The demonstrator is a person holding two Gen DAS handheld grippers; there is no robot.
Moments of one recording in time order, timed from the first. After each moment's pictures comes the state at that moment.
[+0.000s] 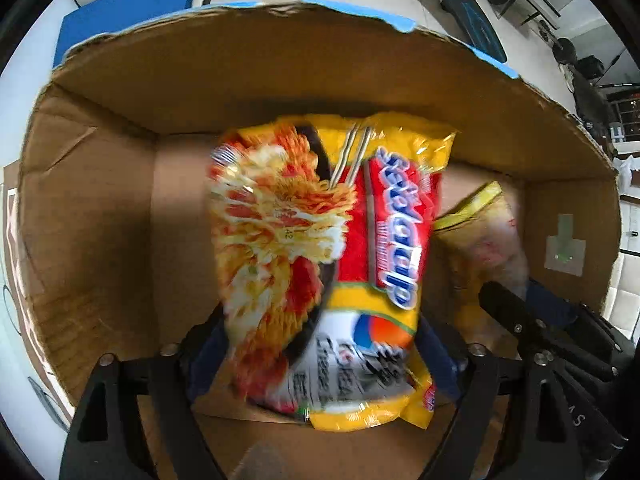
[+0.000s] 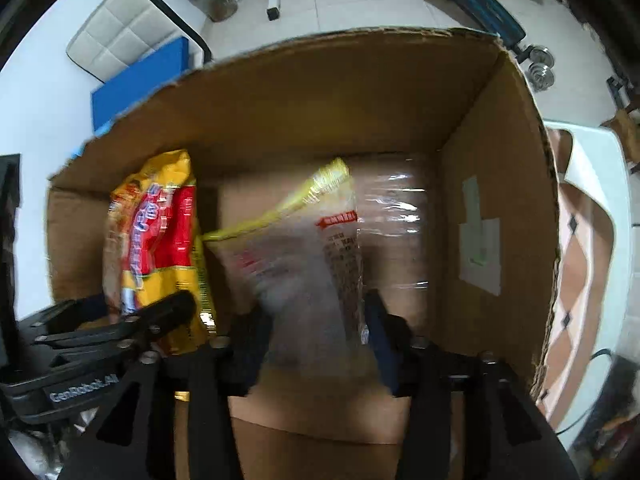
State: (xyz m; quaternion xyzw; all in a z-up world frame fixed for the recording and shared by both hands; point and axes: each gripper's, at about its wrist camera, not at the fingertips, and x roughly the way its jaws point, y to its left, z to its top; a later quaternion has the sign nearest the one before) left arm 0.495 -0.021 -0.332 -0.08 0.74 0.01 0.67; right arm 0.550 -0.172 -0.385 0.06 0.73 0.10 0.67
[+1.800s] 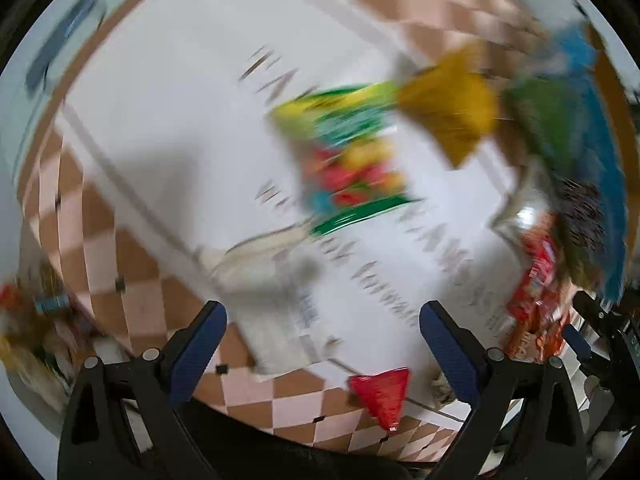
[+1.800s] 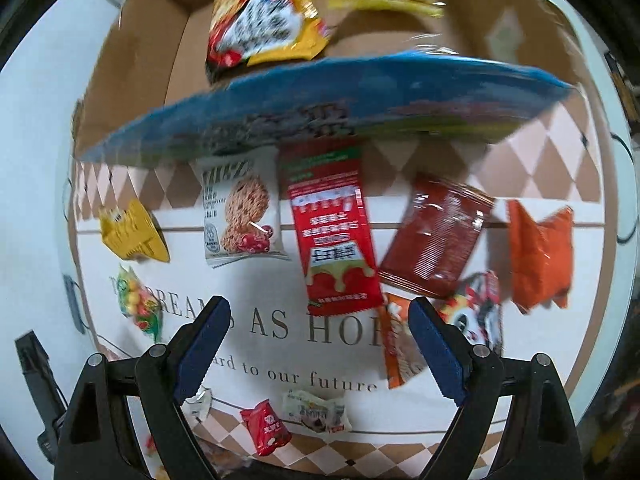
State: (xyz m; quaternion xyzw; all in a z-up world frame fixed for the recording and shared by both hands) left arm 0.077 0.145 -0.335 -0.35 0.69 0.22 0.59; right arm 0.289 -0.119 -0.344 0.04 0.76 0.11 0.64
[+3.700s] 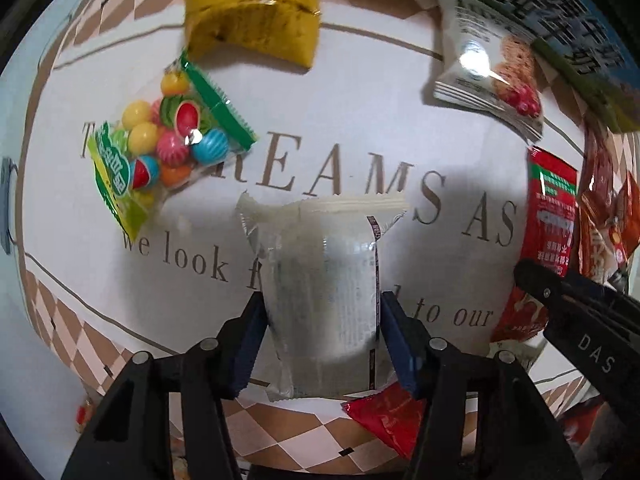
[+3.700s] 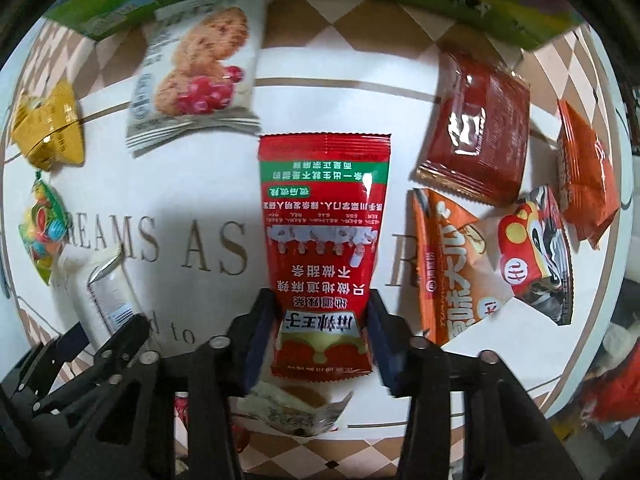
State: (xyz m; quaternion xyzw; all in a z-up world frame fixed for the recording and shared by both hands) left arm 0.110 -0.025 -0.382 -0.13 0.75 0.10 0.64; right arm 0.217 -0.058 -0.417 -0.06 0.78 0.06 0.62
